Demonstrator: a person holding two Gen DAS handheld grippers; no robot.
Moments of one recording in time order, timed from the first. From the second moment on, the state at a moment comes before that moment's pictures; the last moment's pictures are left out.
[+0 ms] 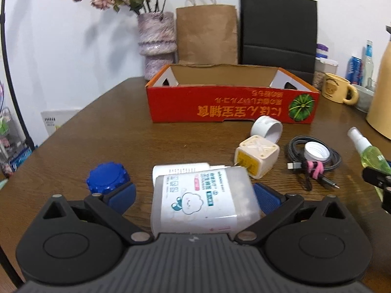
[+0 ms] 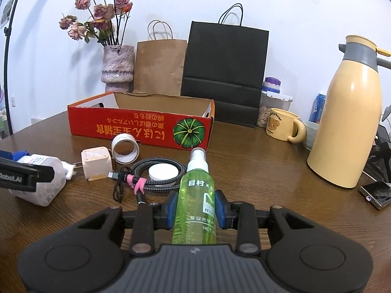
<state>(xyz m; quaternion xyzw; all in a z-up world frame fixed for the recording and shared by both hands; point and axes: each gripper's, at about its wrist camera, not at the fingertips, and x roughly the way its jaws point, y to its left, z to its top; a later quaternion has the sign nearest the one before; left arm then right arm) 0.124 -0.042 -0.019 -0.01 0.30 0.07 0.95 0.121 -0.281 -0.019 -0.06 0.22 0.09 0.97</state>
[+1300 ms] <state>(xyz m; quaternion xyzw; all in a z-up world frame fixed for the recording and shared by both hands) 0.117 -0.036 -0.025 -0.03 0.29 0.06 0.96 0.119 -0.284 -0.017 -0.06 0.21 0.06 0.97</state>
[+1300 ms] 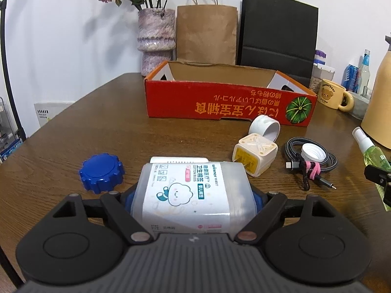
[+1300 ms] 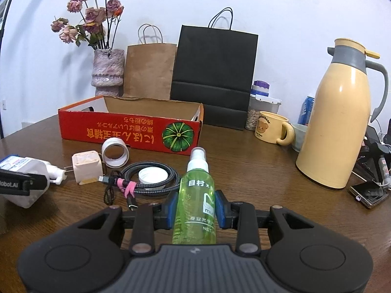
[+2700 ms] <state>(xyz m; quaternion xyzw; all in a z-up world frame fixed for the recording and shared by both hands) 0.144 -0.029 0.067 -0.04 0.19 0.01 0.98 0.148 -0.245 0.041 -0.04 0.16 0.08 0.98</state>
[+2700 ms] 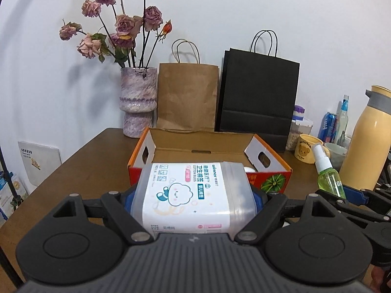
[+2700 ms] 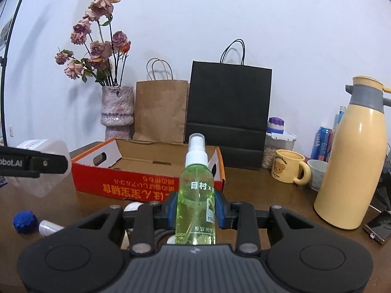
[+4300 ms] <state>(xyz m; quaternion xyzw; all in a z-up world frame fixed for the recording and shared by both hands) 0.326 -0.021 0.082 -0.08 0.19 0.08 0.98 0.337 -0.217 0.065 0.00 0.17 0.09 0.98</state>
